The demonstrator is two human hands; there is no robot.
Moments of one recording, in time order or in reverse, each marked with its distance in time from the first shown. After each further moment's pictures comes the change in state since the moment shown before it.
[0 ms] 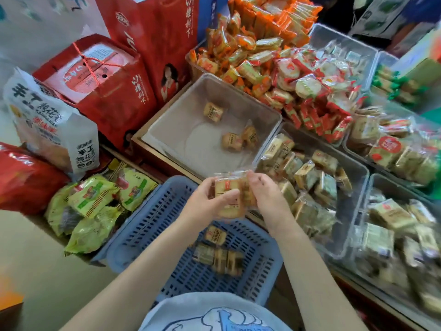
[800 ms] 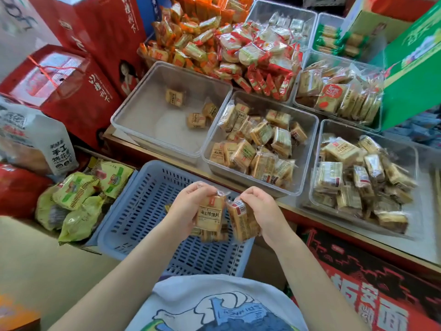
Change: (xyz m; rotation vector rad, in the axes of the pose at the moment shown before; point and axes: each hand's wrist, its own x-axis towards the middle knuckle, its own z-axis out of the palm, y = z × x) left_hand -0.081 -0.038 0.070 -0.042 -0.069 -0.183; right_hand -0.126 0.088 -0.064 0.111 0.060 0.130
